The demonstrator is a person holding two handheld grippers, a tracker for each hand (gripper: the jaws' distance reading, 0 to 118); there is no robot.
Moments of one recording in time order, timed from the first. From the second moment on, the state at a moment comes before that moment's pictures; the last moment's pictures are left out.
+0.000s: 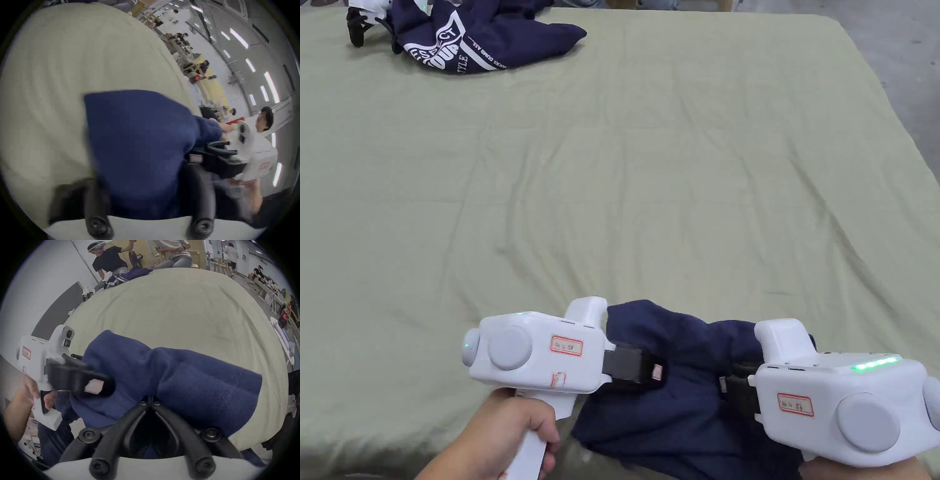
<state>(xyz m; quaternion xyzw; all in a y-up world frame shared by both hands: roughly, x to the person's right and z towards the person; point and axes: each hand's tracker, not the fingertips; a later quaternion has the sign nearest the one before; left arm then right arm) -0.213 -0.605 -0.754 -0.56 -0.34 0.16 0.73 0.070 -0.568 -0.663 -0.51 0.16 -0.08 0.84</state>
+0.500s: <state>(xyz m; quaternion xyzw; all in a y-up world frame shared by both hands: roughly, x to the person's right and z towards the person) -0.258 -0.578 -0.767 -0.56 -0.36 0.23 0.71 0.051 -0.545 -0.674 -0.51 0.18 -0.08 0.84</state>
